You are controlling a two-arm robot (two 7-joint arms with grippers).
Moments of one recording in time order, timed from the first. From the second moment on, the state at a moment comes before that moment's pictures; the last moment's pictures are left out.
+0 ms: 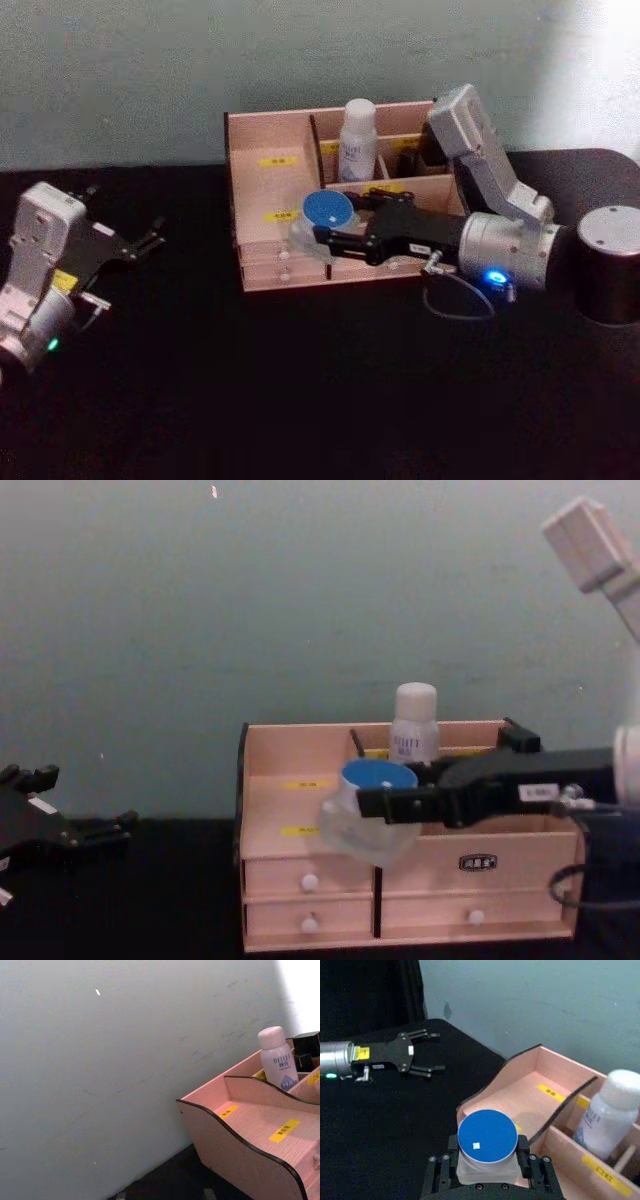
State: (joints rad) left arm -0.20 0.60 0.45 -1.41 -0.25 -0.12 0.03; right arm 0.46 0.48 -0.57 -1.46 0.46 0.29 0.55
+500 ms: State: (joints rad) left arm -0.20 0.60 0.45 -1.41 -0.25 -0.12 0.03; right arm 0.58 0.39 -0.61 -1.31 0.45 0.28 0.57
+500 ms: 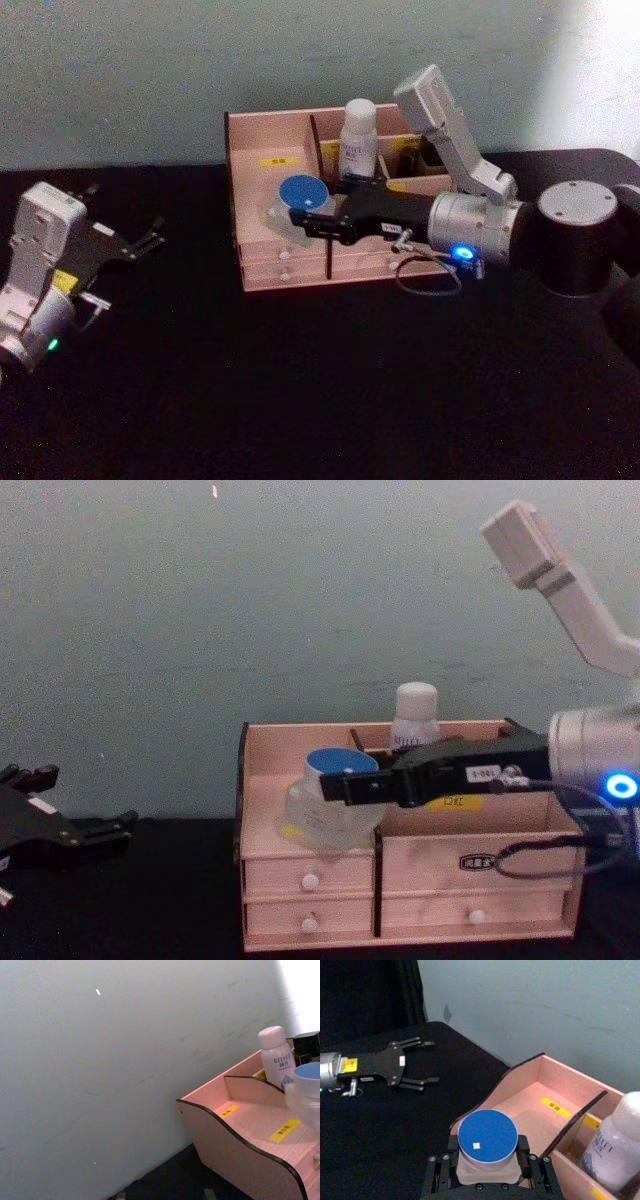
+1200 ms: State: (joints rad) left arm -0.20 0.60 0.45 -1.41 -0.25 -0.12 0.03; right arm 0.70 0.27 -0.64 -1.07 0.42 0.24 0.59
